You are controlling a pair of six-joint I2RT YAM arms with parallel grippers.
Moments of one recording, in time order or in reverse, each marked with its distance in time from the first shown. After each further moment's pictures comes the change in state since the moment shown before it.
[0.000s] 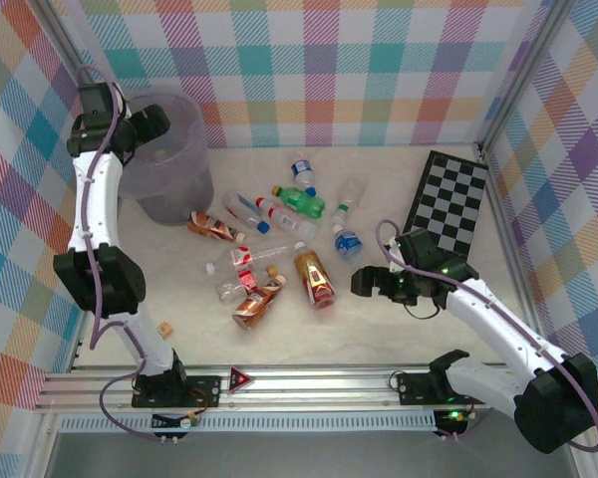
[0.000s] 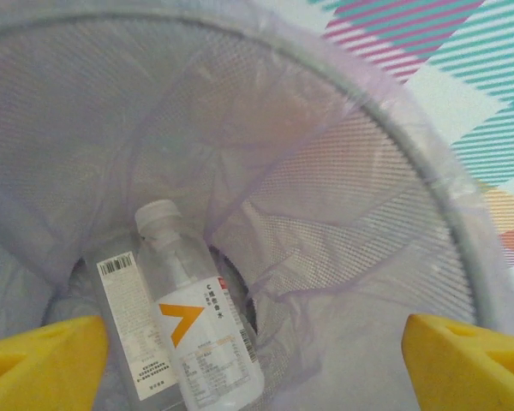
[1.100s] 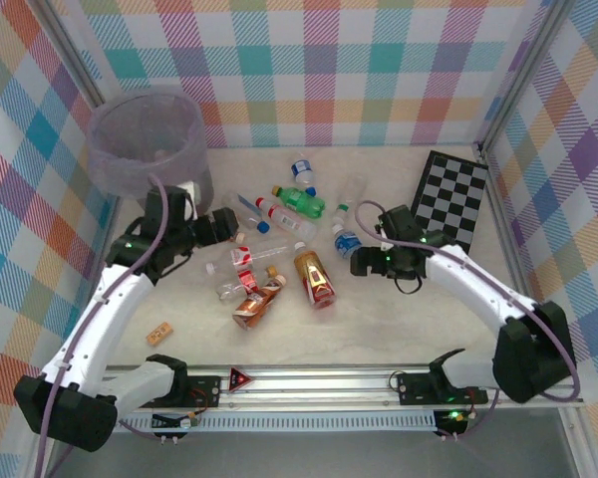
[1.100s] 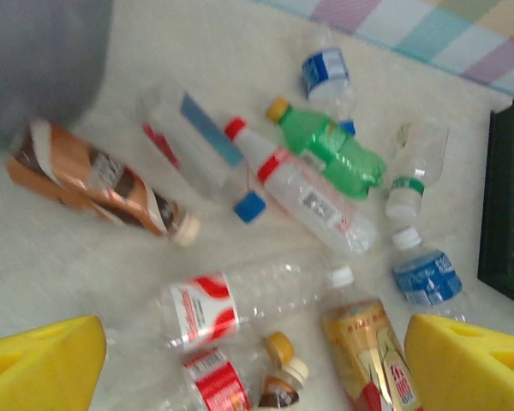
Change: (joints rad) left arm -0.473 -0.772 -0.972 0.035 -0.045 -0.224; right arm 0.005 0.307 0.210 0.010 0.254 -0.117
